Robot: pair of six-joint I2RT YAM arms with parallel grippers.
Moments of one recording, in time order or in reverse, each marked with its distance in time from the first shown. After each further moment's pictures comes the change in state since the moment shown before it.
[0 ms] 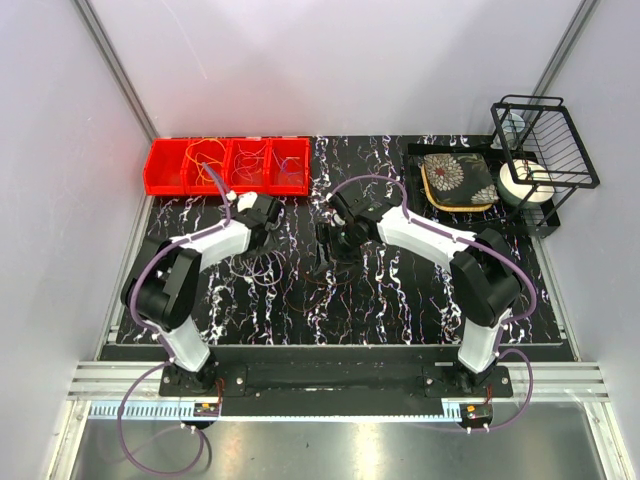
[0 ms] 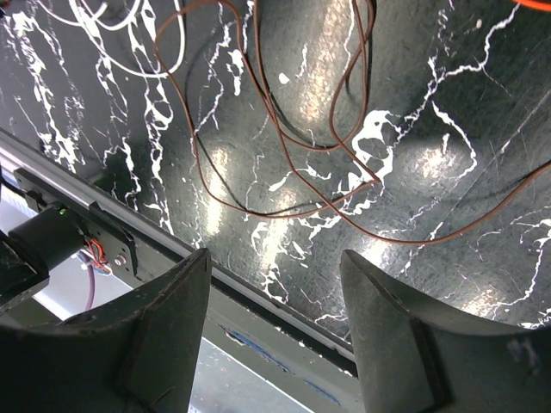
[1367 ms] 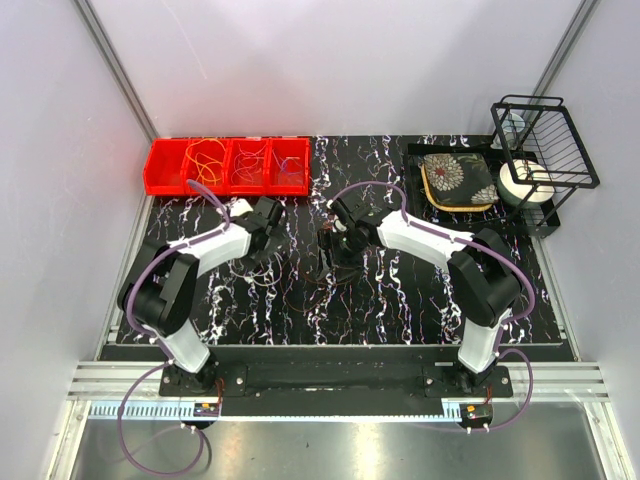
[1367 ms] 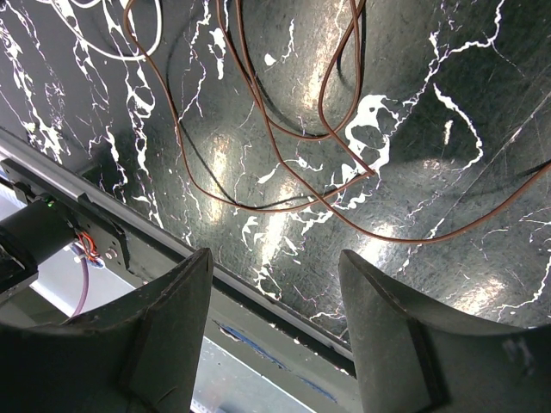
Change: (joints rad) left arm -0.031 -0.031 -0.026 -0.015 0.047 -0.358; right arm 0.000 0.000 -0.058 0.031 -0.023 0.000
